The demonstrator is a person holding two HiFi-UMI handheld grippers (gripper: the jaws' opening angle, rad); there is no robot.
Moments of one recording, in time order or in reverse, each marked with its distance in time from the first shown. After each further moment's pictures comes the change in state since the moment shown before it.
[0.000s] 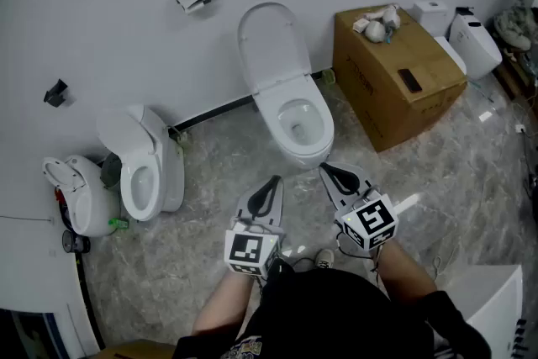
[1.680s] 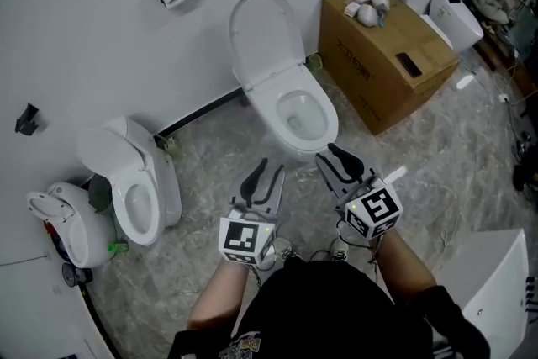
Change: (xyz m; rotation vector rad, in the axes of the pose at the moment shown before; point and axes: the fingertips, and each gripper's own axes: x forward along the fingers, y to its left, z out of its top) left arm 0.042 0.159 -0.017 -0.017 0.011 -0.176; right arm 0.145 0.010 0.009 0.073 -0.002 -0.172
